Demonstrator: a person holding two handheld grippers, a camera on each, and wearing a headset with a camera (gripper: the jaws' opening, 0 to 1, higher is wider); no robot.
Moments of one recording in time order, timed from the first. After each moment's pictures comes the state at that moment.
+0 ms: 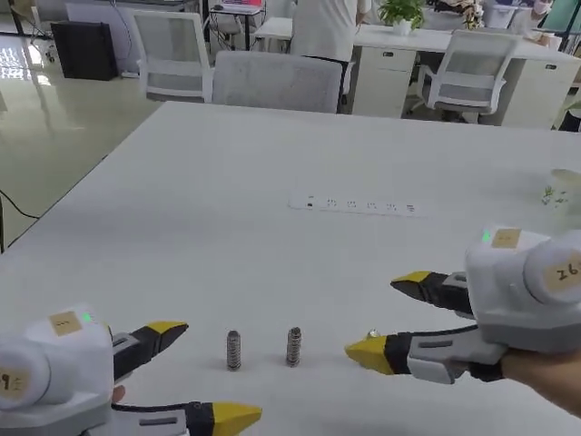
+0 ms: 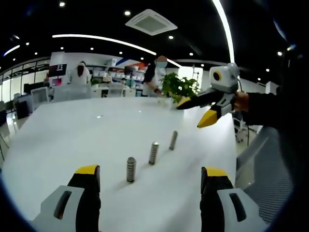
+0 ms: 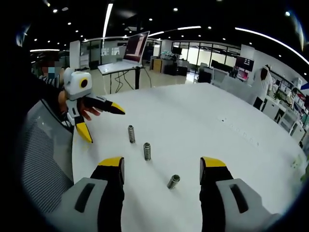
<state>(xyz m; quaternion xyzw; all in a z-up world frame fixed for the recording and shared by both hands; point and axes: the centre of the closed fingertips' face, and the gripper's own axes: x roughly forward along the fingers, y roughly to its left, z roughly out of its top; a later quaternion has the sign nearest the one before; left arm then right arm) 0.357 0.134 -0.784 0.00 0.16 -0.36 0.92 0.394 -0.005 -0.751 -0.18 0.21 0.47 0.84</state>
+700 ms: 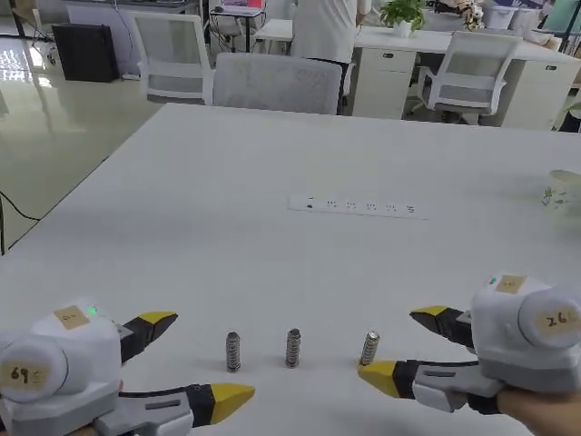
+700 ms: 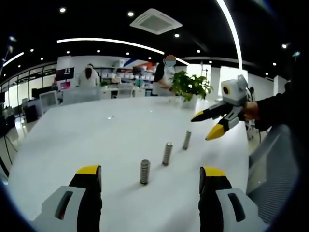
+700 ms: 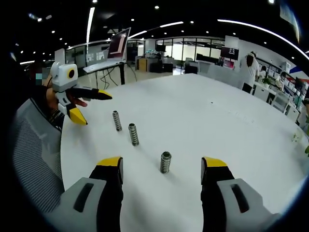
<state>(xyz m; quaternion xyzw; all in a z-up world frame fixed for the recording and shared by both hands) 0.374 0.143 -0.789 0.02 0.16 -0.32 0.93 0.405 -0.033 -0.797 -0.14 0.24 0.42 0.86</state>
